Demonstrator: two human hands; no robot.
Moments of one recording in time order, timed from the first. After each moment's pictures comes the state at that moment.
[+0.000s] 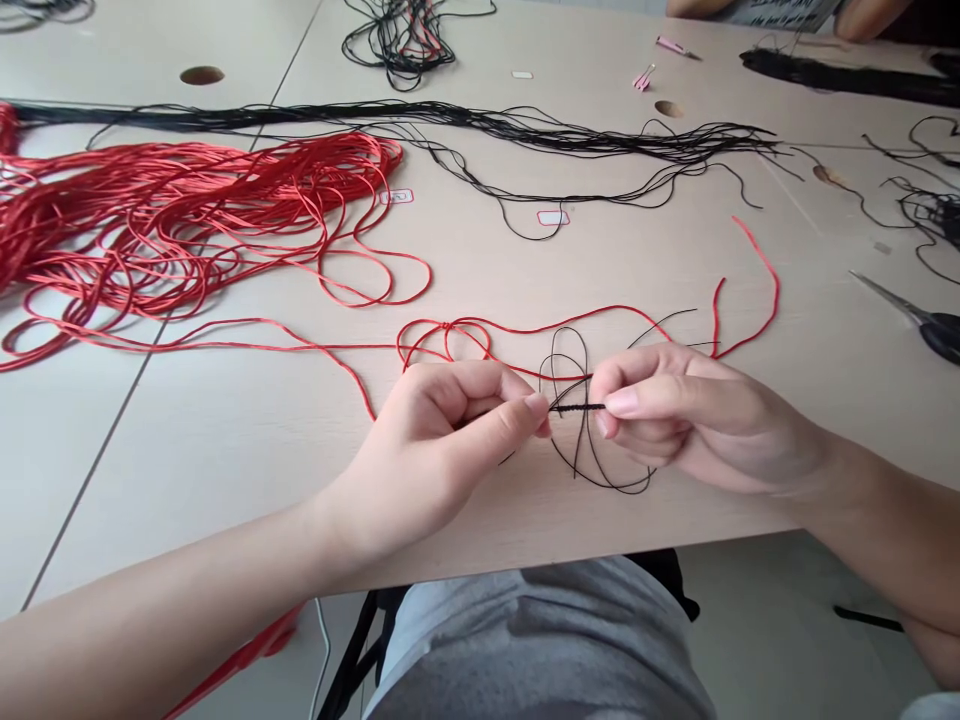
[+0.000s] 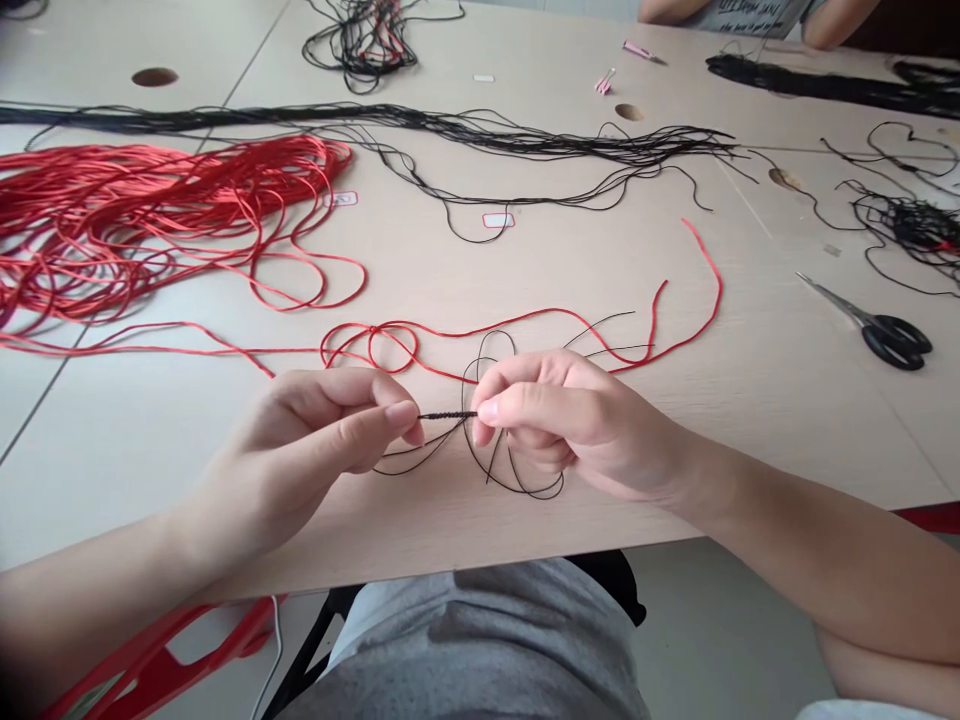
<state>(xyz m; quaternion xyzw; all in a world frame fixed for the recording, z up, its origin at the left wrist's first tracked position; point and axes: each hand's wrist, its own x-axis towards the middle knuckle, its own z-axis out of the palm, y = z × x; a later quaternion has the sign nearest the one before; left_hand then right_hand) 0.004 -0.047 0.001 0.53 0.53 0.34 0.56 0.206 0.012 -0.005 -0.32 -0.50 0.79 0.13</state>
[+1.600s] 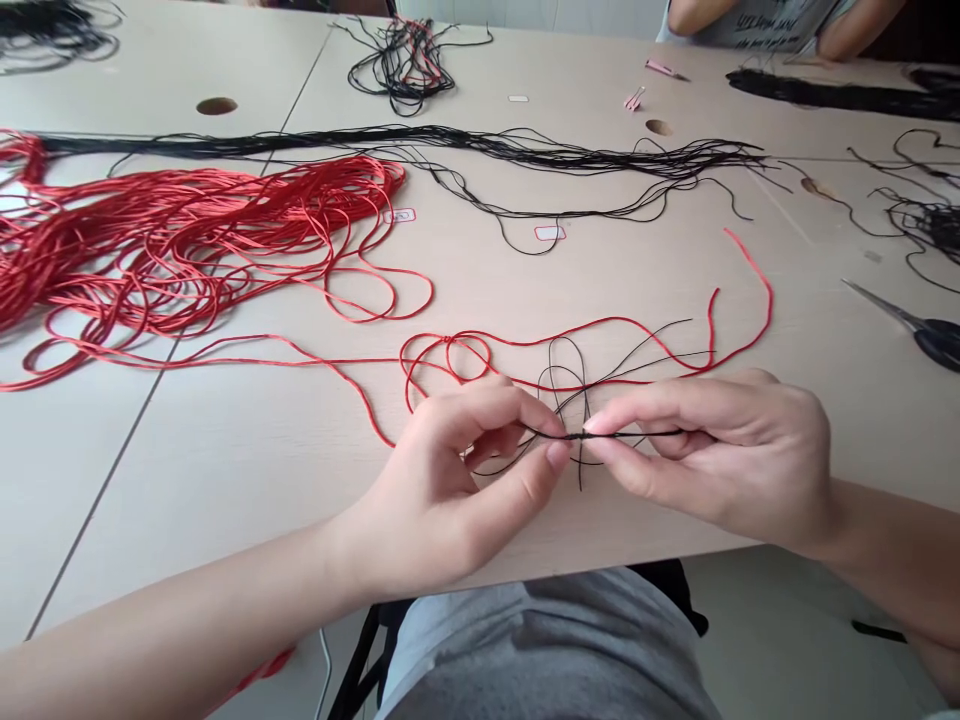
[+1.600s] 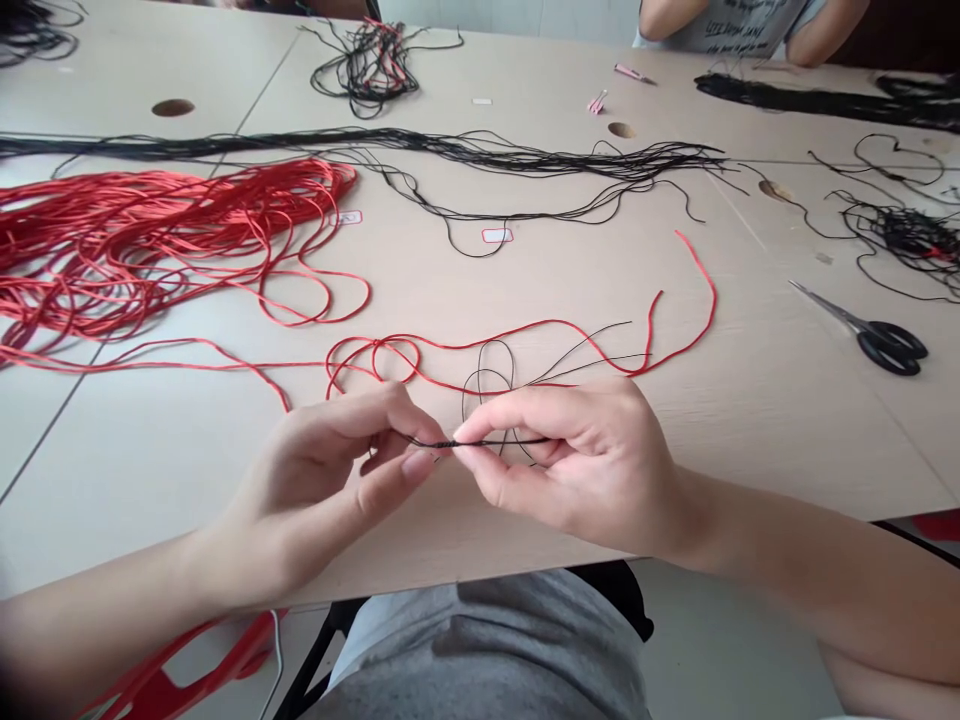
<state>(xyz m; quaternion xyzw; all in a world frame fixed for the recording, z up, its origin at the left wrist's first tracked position) 0.008 -0.054 0.000 0.64 0.49 0.35 0.48 0.202 -0.014 -0.005 -0.30 -0.84 0.28 0.36</state>
